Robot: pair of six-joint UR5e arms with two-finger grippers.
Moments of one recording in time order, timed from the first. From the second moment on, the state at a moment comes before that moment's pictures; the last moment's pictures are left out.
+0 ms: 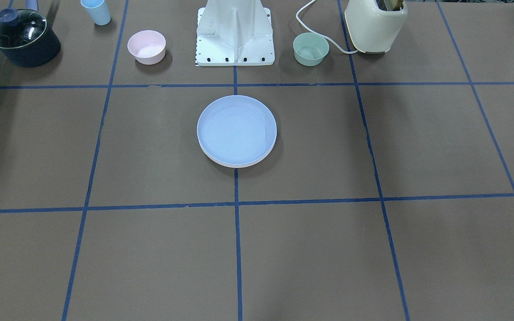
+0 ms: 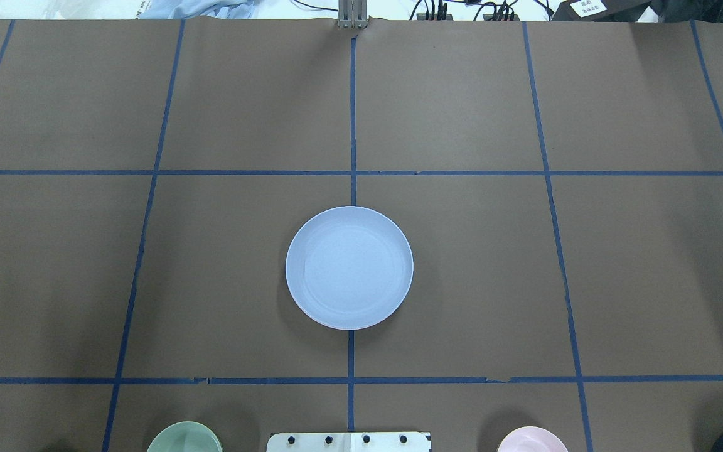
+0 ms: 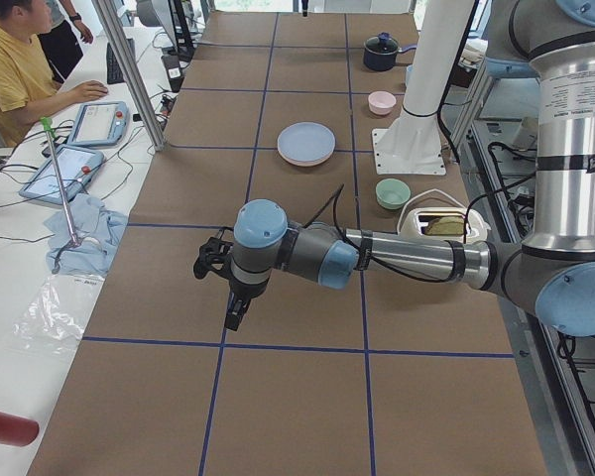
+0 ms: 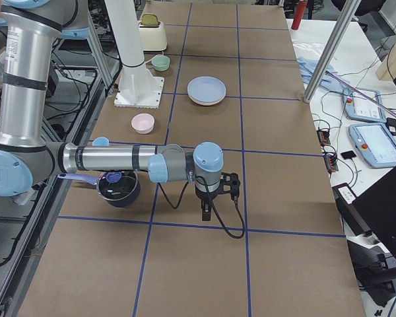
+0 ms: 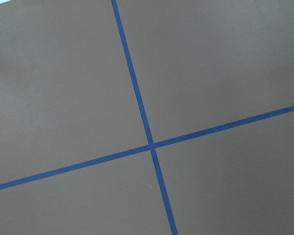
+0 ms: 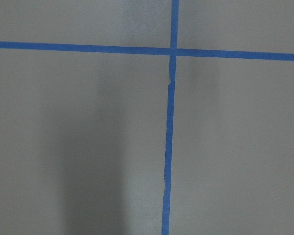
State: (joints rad) left arm -1.58 -1.50 -1.75 -1.79 -2.32 0.05; right arm 1.47 -1.77 1.79 -1.49 2.33 0.12
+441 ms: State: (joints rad) left arm -1.58 -1.49 -1.77 -1.79 -2.32 0.05; right arm 1.48 -1.77 1.78 -1.49 2.40 0.12
